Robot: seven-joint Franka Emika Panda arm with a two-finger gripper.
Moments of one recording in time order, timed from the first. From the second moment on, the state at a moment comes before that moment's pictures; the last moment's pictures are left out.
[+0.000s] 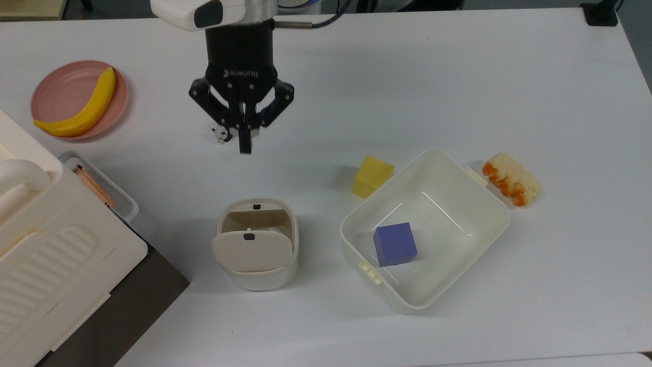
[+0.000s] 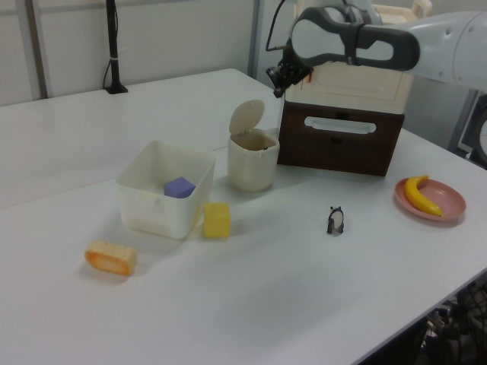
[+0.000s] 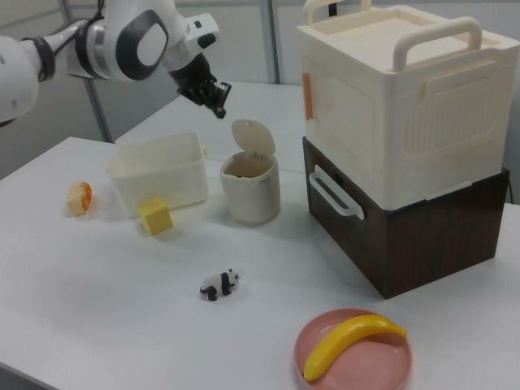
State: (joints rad) arm 0.05 0.26 -0.06 -1.48 -0.04 2.24 0.01
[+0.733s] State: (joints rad) arm 0.05 0.47 -0.06 -1.45 -0.04 2.81 0.01
